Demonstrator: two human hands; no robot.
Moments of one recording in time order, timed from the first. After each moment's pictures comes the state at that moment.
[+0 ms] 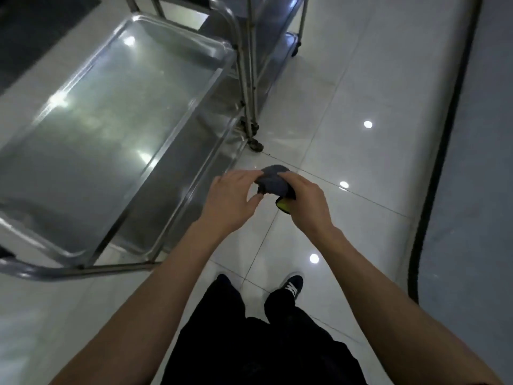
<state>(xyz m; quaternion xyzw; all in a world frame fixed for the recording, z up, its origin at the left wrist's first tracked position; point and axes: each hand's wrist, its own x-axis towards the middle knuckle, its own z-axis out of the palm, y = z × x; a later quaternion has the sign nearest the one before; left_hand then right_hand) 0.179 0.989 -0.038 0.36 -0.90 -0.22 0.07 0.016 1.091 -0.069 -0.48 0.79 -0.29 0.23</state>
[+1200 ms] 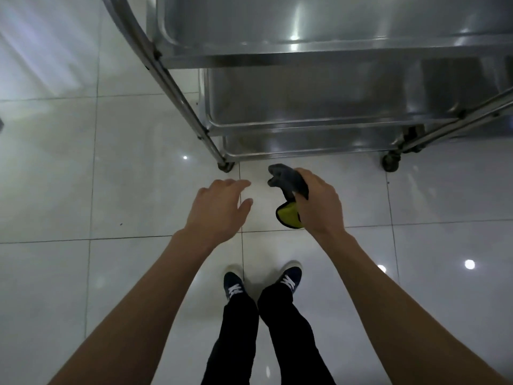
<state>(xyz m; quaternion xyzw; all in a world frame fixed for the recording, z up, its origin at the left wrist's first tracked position) 0.311 1.089 -0.223 0.79 -0.53 -0.29 0.04 0.124 0.983 -0.266 -0.76 0.53 -0.04 0.38</state>
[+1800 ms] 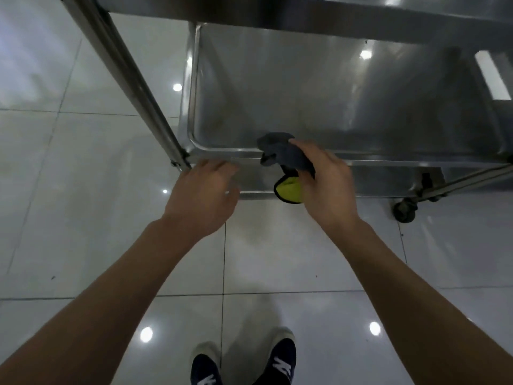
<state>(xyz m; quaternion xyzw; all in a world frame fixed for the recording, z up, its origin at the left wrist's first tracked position) 0.392 0.993 -0.389 0.80 -0.57 -0.15 0.14 0.206 0.870 -0.387 -0.85 0.41 -0.21 0.25</state>
